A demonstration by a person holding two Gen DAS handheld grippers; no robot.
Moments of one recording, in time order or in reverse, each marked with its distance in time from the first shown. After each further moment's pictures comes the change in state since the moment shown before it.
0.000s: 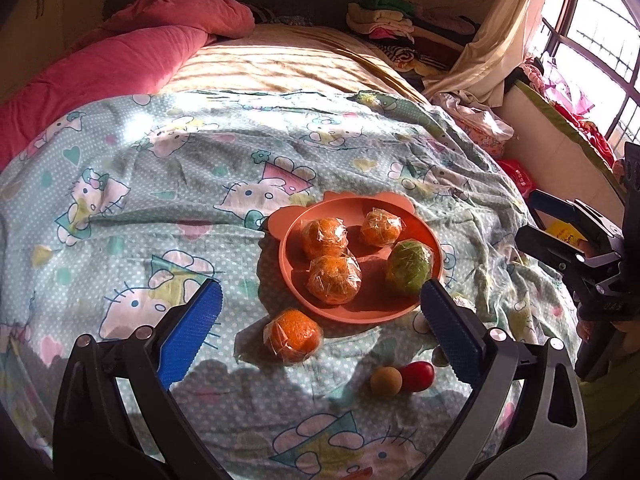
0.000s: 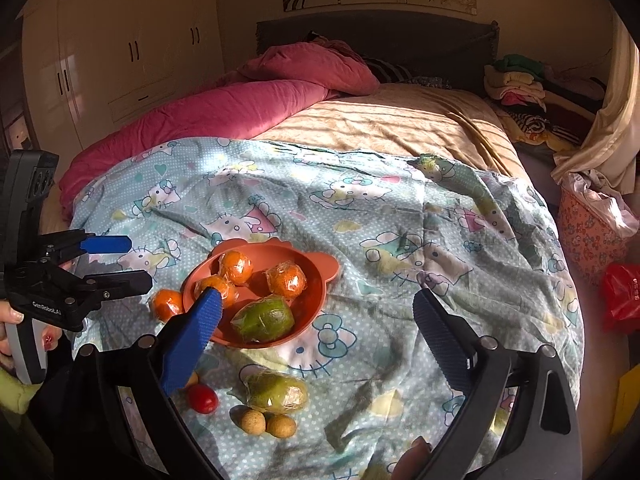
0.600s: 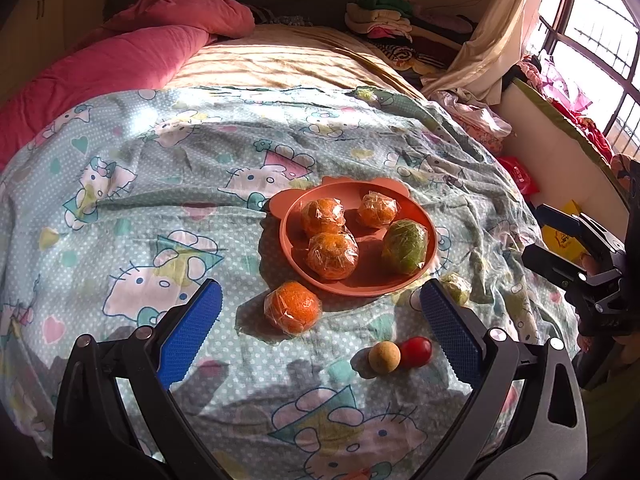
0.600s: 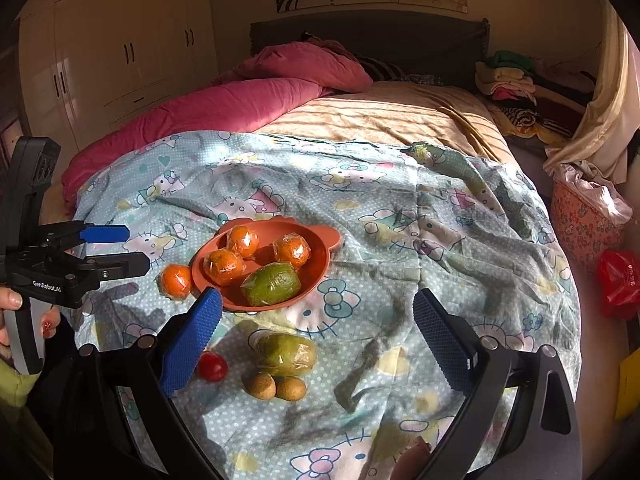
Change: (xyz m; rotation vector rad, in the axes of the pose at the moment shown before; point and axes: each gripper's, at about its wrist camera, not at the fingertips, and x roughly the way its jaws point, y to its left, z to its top) left arm -0.013 -0.002 -0.019 0.006 -0.004 0.001; right arm -0.019 0.011 -0.030 0.009 0.001 -0.034
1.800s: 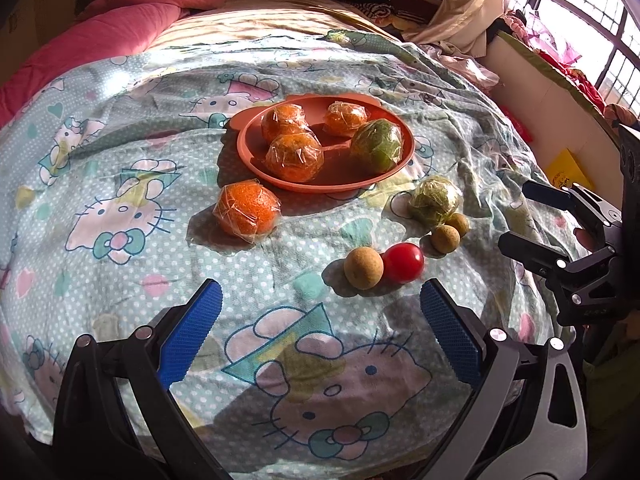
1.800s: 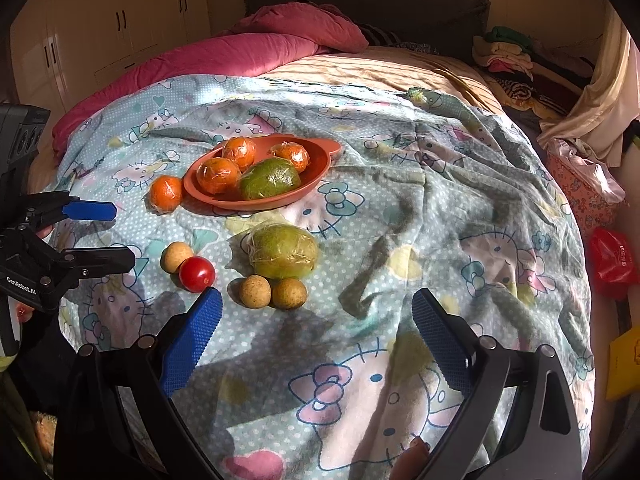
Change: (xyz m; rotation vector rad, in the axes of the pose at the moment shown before) left arm 0.021 -0.025 -0.060 0.092 0.125 -0.011; right arm 0.012 0.008 -0.067 -0.019 0.129 -0.039
